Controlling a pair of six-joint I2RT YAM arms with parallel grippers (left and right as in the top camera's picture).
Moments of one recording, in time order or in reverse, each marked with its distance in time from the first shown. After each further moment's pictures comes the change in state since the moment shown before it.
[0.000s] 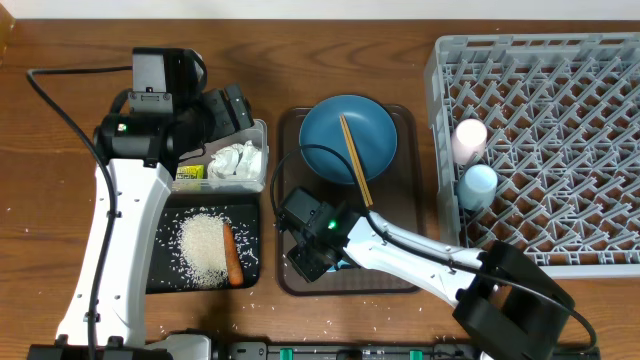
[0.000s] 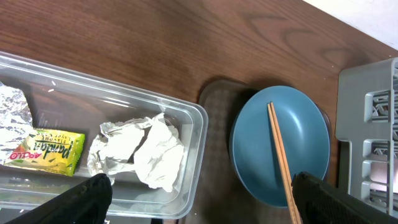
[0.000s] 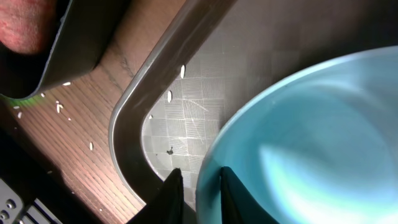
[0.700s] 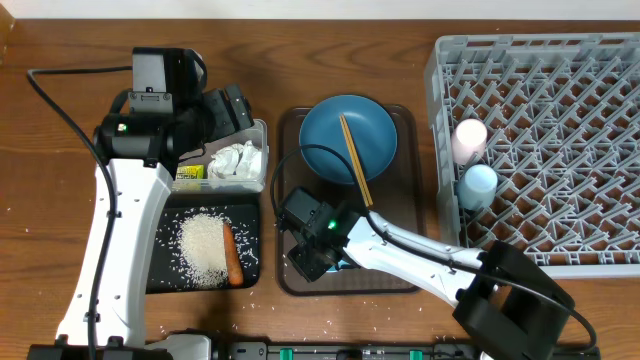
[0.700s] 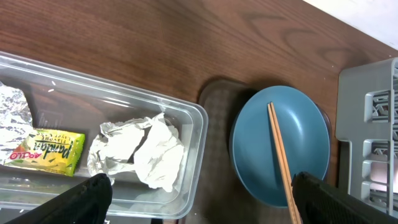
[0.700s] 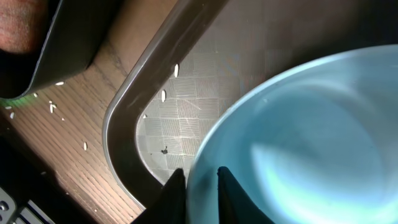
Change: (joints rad) left arm 0.000 0.000 0.000 0.000 0.000 0.000; right arm 0.000 0.000 0.001 -0.006 0.016 -0.002
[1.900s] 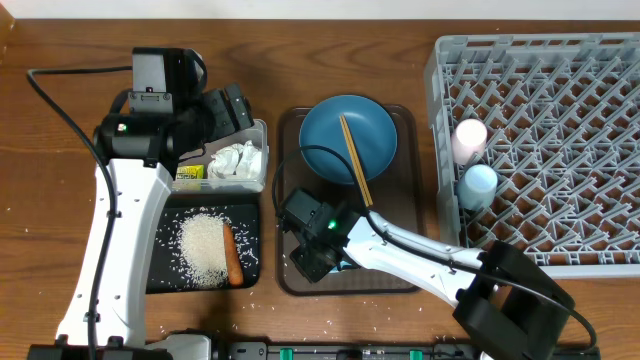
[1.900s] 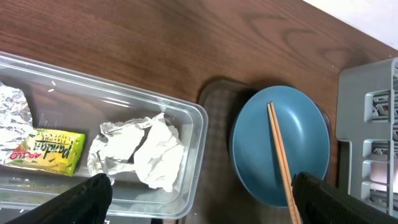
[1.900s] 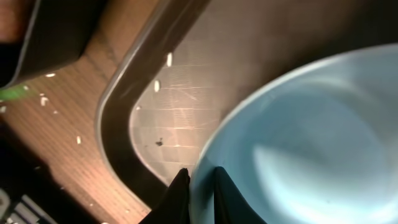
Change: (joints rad) left arm 0.000 0.000 0.000 0.000 0.000 0.000; right arm 0.000 0.000 0.000 -0.025 -0.002 -0.001
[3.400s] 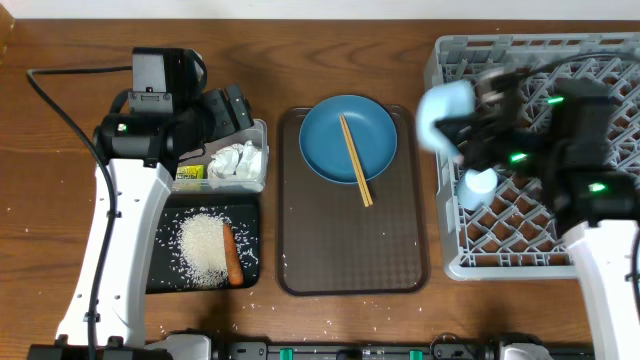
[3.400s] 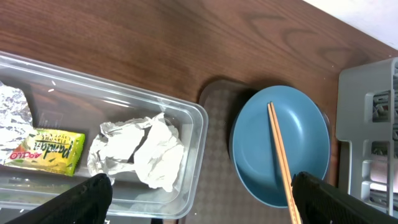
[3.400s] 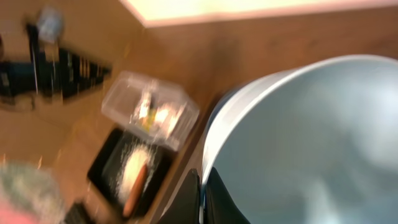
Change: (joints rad) left arm 0.000 0.000 0.000 0.000 -0.001 0.000; right arm -1.010 -0.591 0.007 0.130 -0.611 -0.143
